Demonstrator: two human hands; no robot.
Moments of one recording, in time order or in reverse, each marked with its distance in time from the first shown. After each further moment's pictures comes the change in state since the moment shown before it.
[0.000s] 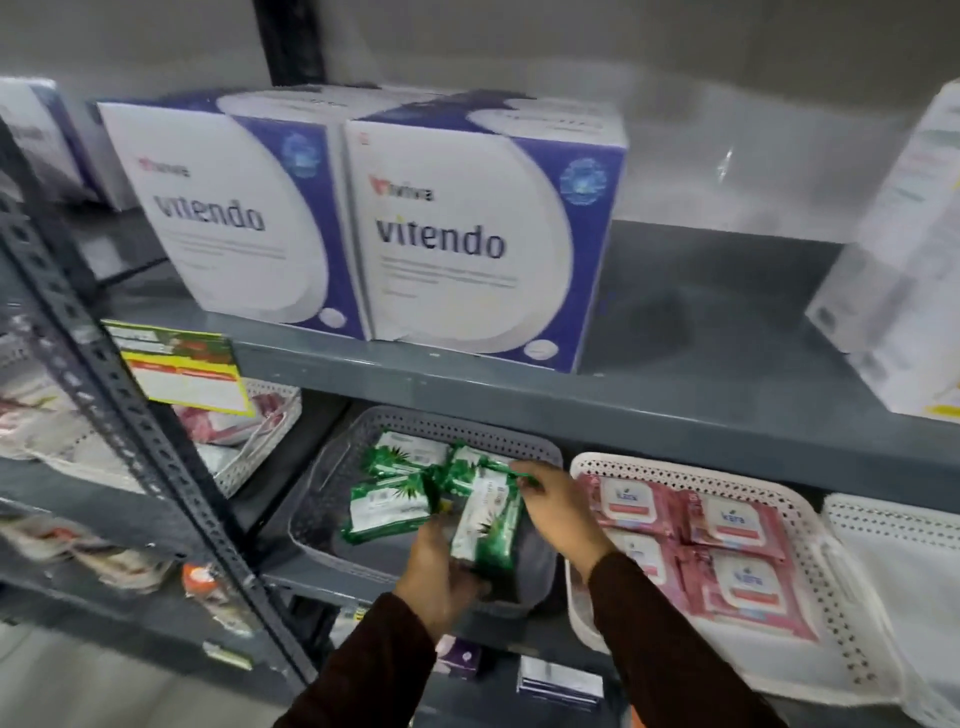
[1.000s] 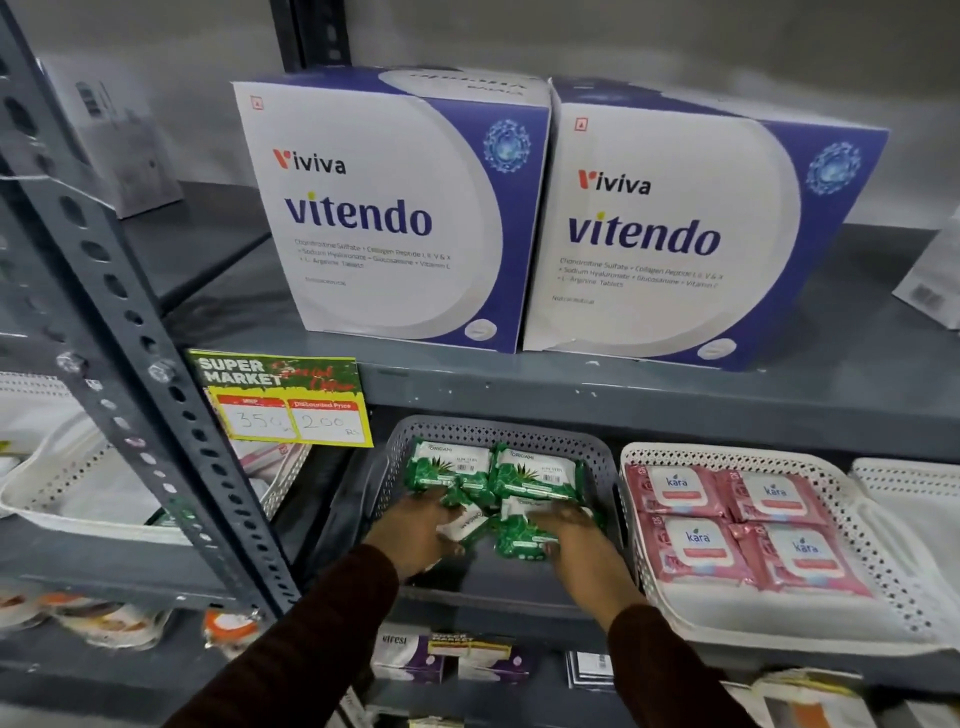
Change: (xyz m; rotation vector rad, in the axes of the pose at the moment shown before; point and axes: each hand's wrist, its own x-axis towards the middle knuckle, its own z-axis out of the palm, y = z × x) left_hand 0.071 0.137 -0.103 2.094 -0.214 0.663; right_hand -0.026 0.006 0.095 -0.467 -0.005 0.041
